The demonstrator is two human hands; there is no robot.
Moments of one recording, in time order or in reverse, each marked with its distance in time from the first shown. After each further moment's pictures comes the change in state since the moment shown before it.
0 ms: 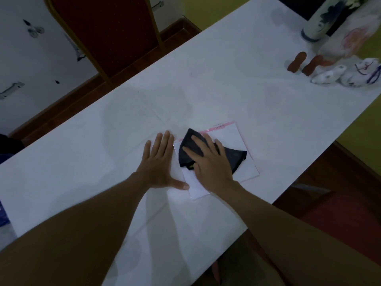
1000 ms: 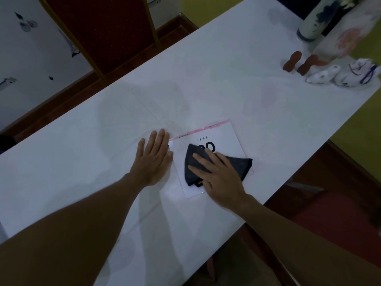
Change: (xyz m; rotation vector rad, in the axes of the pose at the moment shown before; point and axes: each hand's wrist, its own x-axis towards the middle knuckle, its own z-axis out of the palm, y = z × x) left_hand 0.001 -0.004 0.013 -0.059 0.135 0.012; right_hand -0.052 0.034 0.006 0.055 0.024 -0.193
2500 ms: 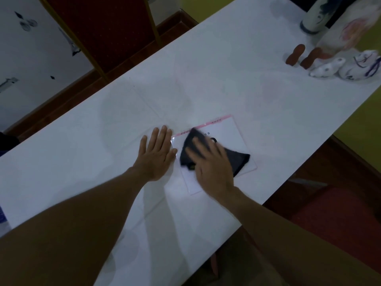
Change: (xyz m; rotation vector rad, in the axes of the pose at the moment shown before) left_hand 0.006 -0.005 0.002 -0.018 -0.053 -0.038; right_hand 0.034 -0.031 0.003 -0.041 0.023 0.219
